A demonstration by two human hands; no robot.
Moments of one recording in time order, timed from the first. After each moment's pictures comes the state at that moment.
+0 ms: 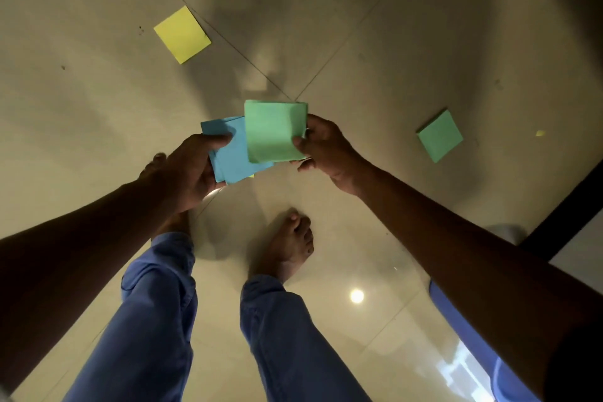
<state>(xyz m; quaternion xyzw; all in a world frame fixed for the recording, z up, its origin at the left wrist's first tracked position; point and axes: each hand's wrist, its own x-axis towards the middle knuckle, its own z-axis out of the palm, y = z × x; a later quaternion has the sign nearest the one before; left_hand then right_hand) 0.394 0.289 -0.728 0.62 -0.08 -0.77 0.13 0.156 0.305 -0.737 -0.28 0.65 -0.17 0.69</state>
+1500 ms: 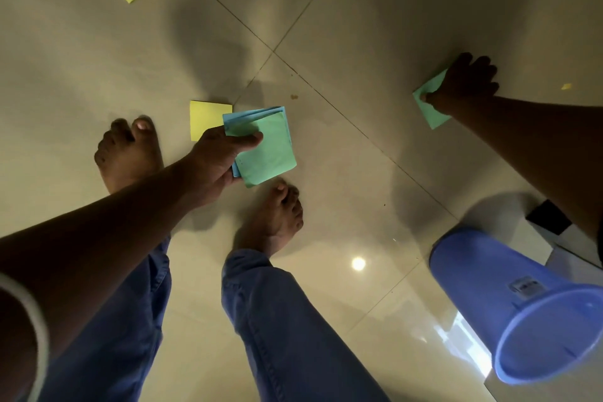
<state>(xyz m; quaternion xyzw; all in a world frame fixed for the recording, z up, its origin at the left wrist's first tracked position) 0.329 0.348 -0.766 0.63 -0.12 -0.76 0.10 -0.089 0.316 -0.826 -0.40 0.83 0.31 0.24</state>
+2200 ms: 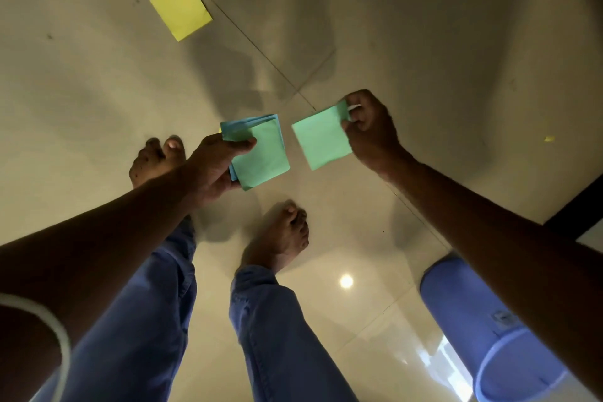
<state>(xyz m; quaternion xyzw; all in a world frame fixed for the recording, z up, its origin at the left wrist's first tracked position) 0.371 0.307 -0.752 0.63 -0.06 -0.76 0.12 0.098 0.298 -0.756 -0.43 0.75 -0.11 0.49</state>
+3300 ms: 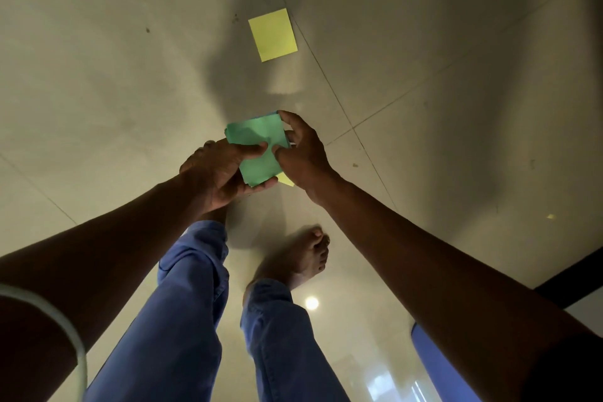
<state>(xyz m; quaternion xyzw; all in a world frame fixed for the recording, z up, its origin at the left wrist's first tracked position) 0.461 0.294 -0.750 0.59 0.08 -0.77 0.22 0.305 0.266 -0.741 -0.40 0.68 -0.05 0.61</state>
